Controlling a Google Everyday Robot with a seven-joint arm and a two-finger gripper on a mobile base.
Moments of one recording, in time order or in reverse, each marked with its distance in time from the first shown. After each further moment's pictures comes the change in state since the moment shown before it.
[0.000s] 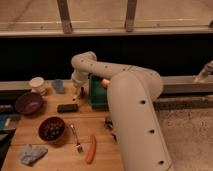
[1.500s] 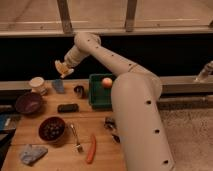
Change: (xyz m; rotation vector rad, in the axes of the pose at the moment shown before) arm -0.117 0.010 -0.098 -0.156 -0.335 -0.124
